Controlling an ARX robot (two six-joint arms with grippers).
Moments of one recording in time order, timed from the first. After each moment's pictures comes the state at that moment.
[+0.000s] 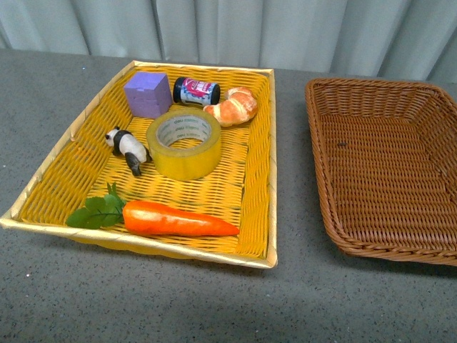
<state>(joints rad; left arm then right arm) 0.00 0.00 0.02 0.00 0.00 -0.01 0.00 0.00 0.00 0.00 0.00 0.00</state>
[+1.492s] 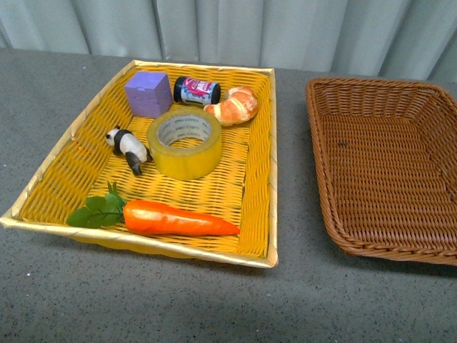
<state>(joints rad) 0.00 0.00 0.02 0.00 0.00 -0.01 0.00 0.00 0.00 0.00 0.00 0.00</state>
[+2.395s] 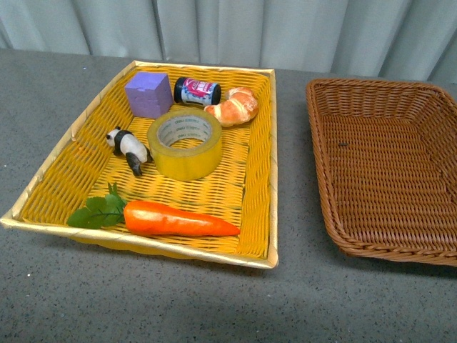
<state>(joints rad) 0.00 0.00 0.02 0.00 0.00 -0.01 0.00 0.00 0.00 0.00 0.00 0.00</state>
